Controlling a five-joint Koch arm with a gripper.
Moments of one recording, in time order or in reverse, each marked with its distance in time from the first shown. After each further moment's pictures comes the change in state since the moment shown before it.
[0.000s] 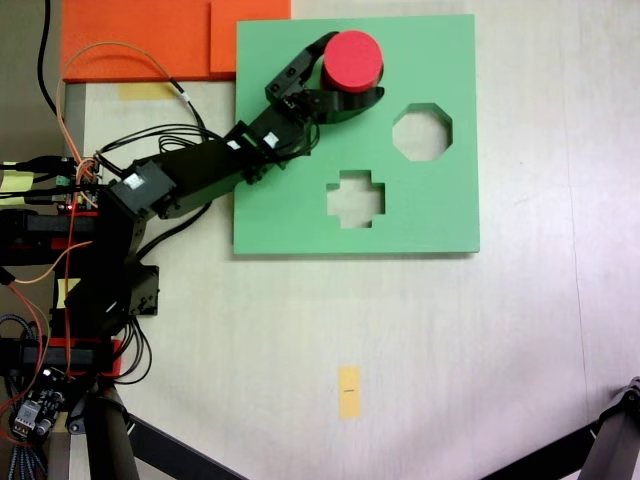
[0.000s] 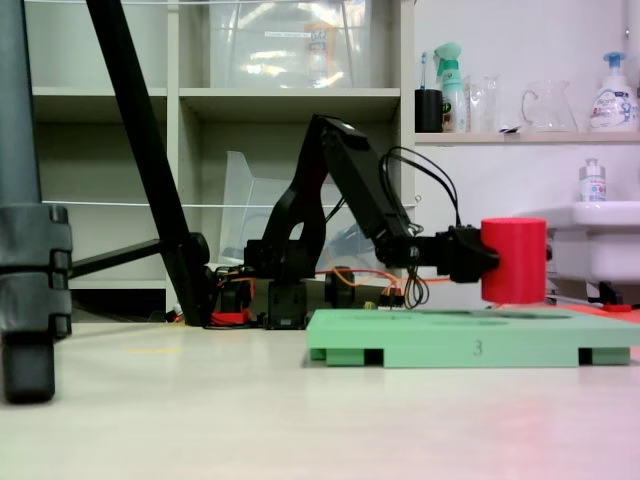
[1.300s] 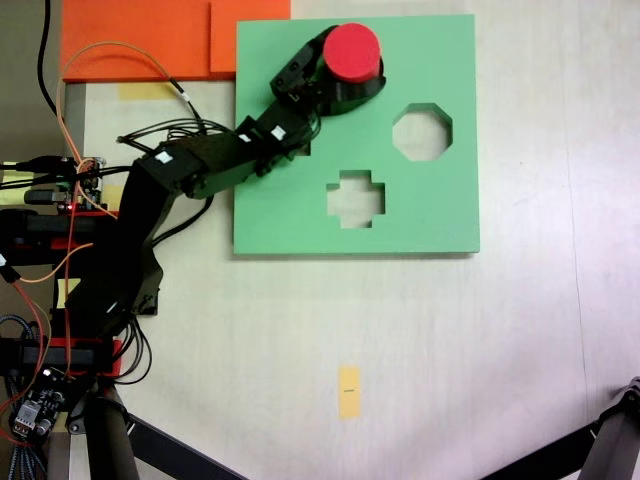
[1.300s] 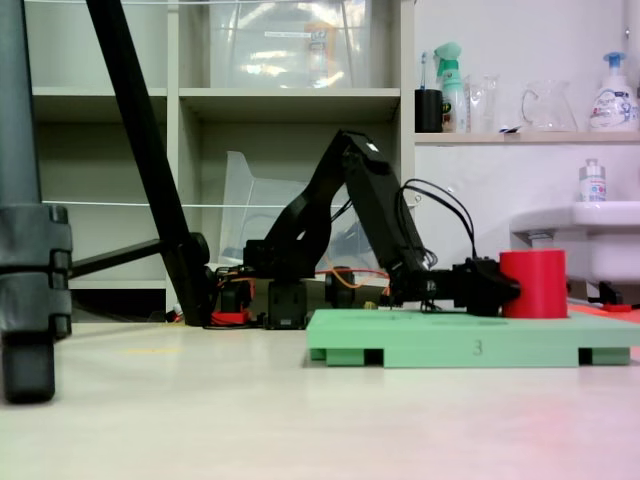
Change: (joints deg) arm -1.4 -14.2 -6.1 -9.8 -2.5
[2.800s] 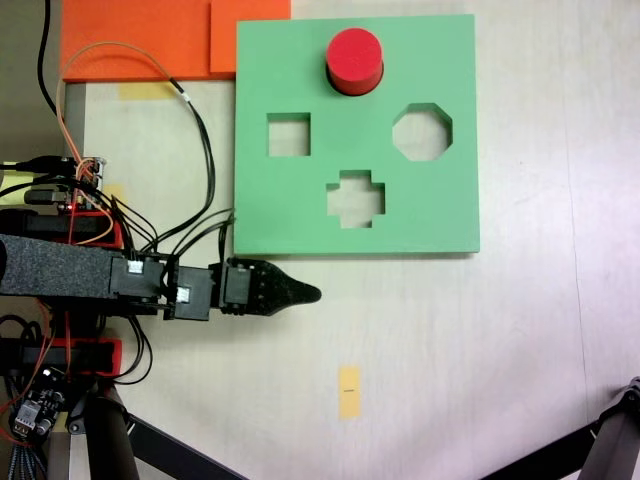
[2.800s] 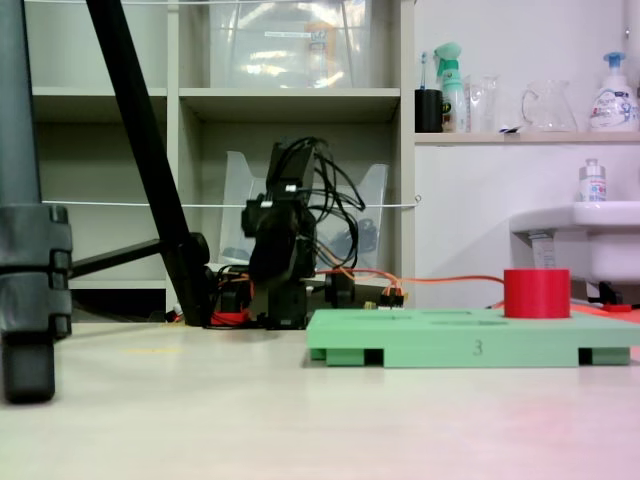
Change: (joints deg) arm 53.2 79.8 51.7 59.4 -92.5
